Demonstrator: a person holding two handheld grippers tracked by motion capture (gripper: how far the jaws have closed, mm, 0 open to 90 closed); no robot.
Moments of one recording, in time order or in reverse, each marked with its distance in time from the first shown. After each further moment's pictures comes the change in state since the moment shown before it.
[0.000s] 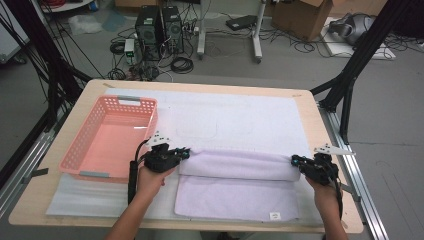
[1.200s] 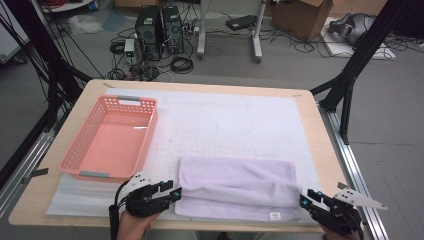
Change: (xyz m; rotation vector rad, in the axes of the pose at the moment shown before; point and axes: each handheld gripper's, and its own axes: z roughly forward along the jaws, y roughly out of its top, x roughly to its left) left arm -0.042 -0.068 -0.068 0.001 -0.047 -0.050; right arm 0.042 -0.071 -0.086 -0.074 0.047 0.023
